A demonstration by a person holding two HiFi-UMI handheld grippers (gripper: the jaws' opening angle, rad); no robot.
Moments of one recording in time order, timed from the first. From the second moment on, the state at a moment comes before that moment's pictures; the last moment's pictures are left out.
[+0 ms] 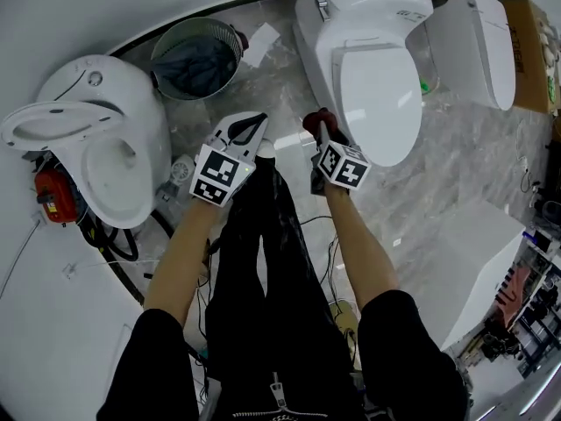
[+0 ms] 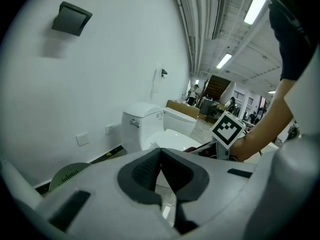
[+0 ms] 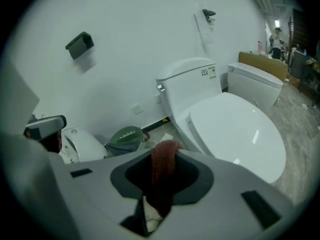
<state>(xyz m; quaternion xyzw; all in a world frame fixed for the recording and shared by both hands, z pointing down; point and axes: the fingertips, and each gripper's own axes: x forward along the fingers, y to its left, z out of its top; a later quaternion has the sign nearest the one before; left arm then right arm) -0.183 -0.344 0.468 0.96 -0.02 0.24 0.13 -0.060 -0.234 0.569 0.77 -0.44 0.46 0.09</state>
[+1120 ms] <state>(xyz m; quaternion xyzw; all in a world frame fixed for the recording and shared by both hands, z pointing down) -0.208 -0.361 0.654 0.94 0.02 0.29 0.17 0.026 -0.247 0.791 0.85 -0.23 0.48 0.04</state>
